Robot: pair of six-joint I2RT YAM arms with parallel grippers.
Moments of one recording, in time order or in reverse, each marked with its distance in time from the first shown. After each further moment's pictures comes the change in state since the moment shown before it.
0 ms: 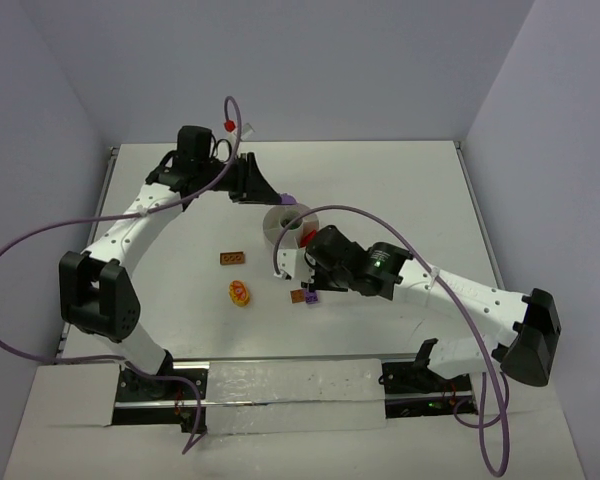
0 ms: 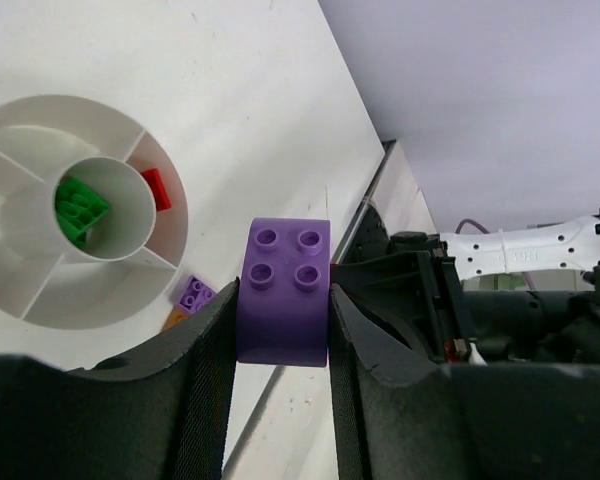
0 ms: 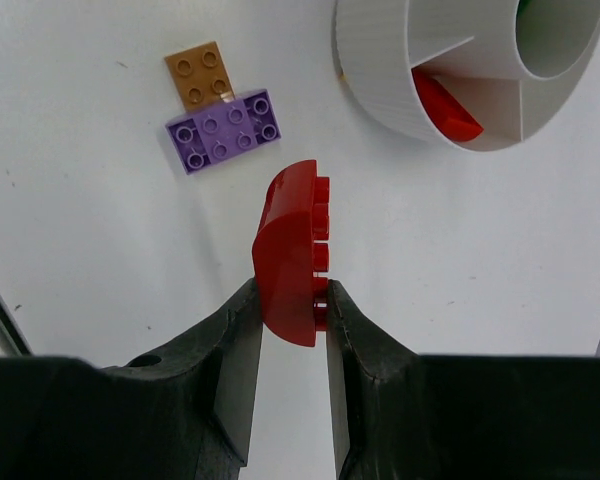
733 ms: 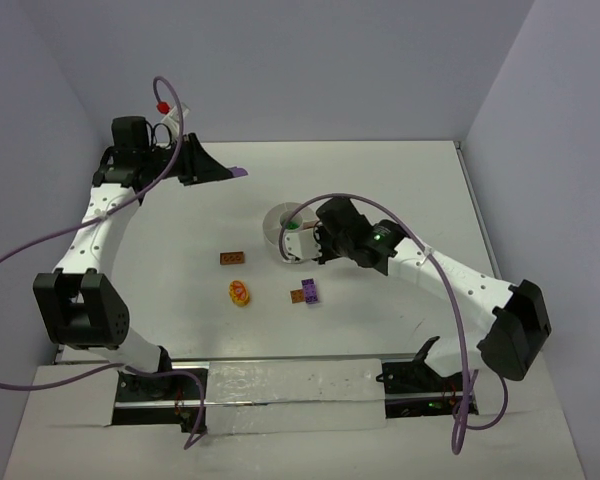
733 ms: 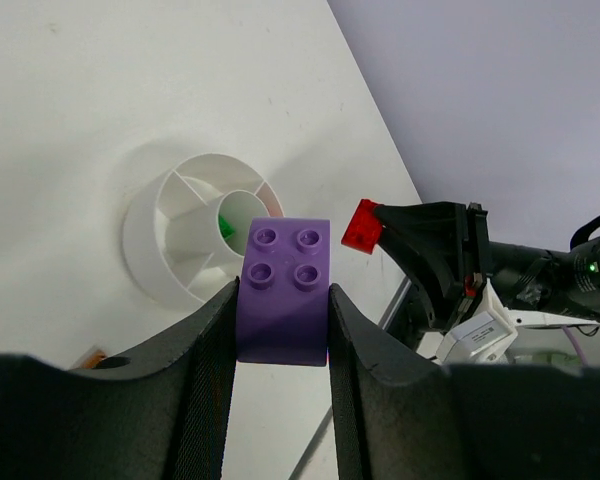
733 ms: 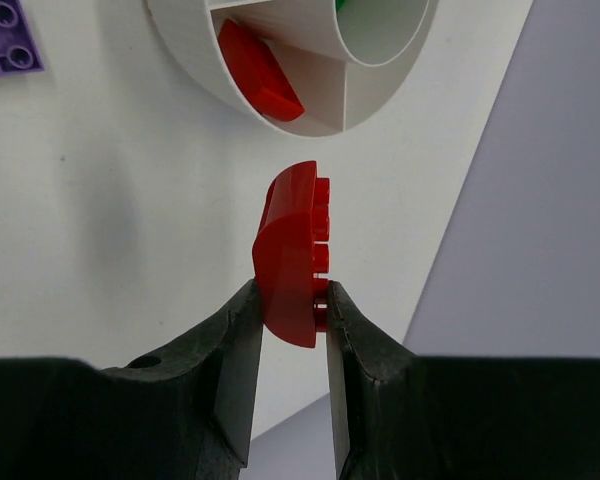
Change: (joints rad) left arm 0.287 -0.085 0.005 -0.010 0.046 0.094; right arm -0.211 0.082 0.033 0.148 0.023 -0.507
